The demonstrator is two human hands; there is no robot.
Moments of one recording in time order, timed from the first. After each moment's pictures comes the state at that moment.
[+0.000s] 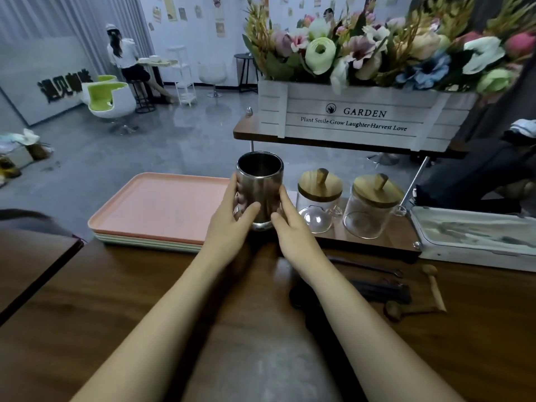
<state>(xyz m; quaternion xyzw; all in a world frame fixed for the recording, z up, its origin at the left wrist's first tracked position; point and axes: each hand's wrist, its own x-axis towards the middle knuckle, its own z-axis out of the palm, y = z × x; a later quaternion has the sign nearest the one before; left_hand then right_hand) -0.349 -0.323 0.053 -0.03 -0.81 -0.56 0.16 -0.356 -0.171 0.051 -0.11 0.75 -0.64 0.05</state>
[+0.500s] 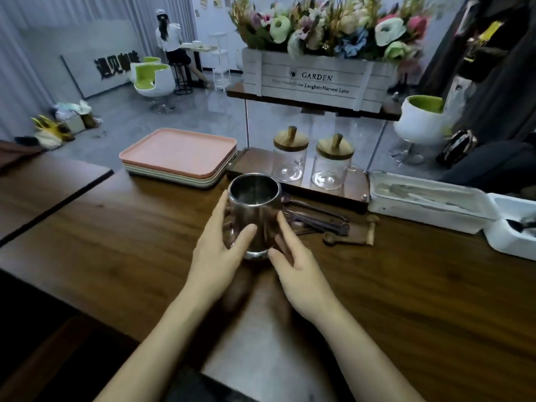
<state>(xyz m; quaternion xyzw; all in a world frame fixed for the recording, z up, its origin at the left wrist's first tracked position) -0.120 -0.189 0.037 0.06 -0.82 -0.53 0.22 -0.152 -0.024 0.034 -0.20 0.74 -0.64 0.11</state>
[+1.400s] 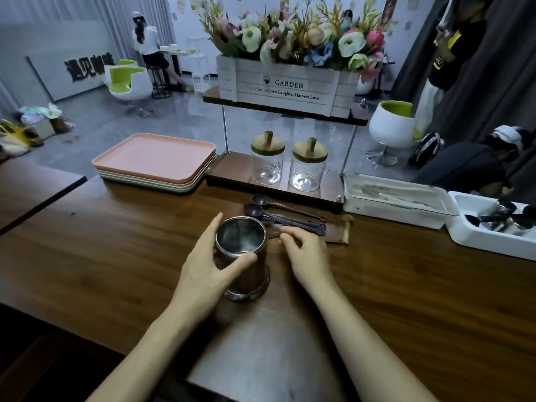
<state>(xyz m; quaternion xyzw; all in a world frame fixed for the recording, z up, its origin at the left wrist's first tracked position) -0.107 -0.177 0.026 0.08 -0.83 -0.53 0.15 -0.212 0.010 0.000 -0.08 0.86 -0.50 -0.02</state>
